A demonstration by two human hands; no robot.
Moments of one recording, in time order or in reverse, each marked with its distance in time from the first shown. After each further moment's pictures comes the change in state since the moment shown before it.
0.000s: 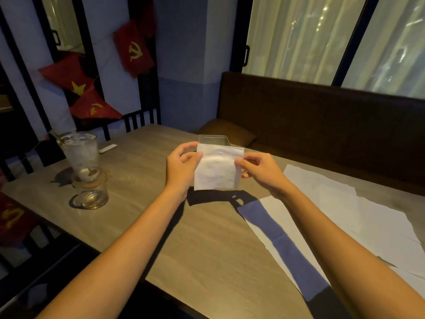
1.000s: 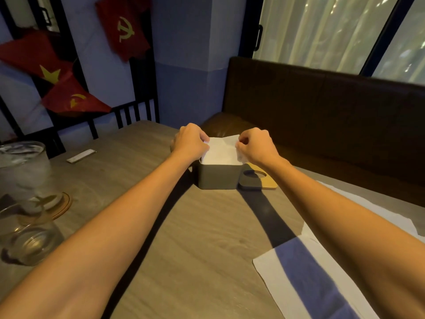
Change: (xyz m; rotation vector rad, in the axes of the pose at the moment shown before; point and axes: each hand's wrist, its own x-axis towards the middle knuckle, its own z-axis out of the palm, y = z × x) left_hand 0.198 -0.033 0.053 0.968 -0.090 0.144; right_hand 0.205 0.052 0.017 -0.768 0.181 0.016
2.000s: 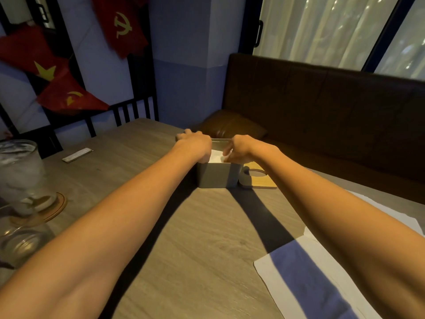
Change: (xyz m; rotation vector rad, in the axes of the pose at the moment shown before) left_hand -0.005 0.029 -0.008 0.755 -0.409 0.099; right_hand 0.019 -0.017 0.011 -0.279 -0.521 -0.050
